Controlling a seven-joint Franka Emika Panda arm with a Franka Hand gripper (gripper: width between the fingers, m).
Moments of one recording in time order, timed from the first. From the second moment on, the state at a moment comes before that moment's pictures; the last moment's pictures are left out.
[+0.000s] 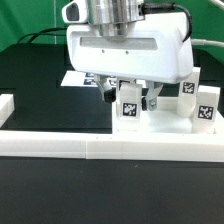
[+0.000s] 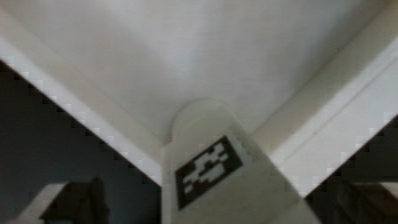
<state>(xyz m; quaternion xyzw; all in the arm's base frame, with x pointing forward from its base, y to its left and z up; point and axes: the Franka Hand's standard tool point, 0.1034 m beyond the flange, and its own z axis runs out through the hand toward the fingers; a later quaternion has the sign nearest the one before) 0.619 0.004 0.063 -0.96 0.26 -0.02 0.05</state>
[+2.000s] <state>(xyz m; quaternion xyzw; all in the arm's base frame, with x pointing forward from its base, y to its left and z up) 0.622 0.010 0.062 -0.66 0.75 -0.01 0.06</state>
